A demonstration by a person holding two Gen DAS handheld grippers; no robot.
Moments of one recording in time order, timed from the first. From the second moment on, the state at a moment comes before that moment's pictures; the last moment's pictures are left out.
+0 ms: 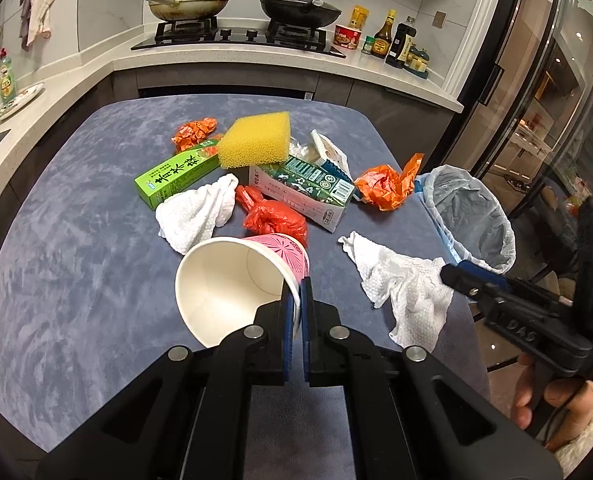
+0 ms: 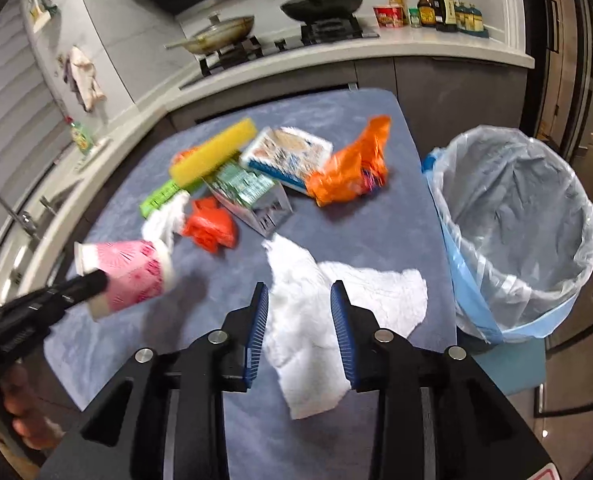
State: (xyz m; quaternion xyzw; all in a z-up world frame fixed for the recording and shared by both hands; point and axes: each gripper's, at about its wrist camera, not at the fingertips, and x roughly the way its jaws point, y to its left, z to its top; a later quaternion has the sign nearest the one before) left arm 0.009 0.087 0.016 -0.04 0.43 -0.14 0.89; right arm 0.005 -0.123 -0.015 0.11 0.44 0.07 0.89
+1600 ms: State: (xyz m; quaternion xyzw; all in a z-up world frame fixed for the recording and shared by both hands) left arm 0.127 -0.213 0.000 0.04 0.43 -0.38 0.81; right arm 0.062 -0.368 -0.013 0.20 0.38 -0.14 0.89
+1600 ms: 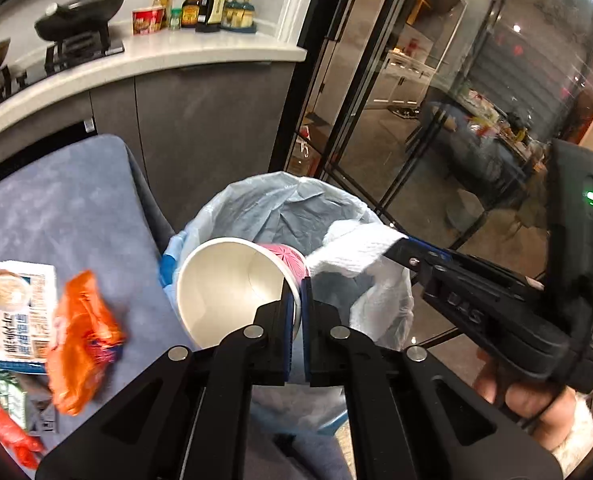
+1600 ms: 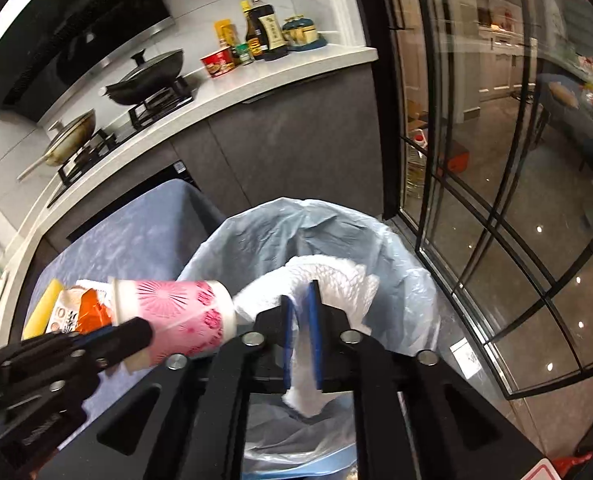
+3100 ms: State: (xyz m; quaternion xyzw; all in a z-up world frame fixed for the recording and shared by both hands) left arm 0.089 -0.039 0.035 -0.03 0.39 -0.23 0.89; right arm 0.021 -0.279 -0.010 0.13 0.41 -0.13 0.89
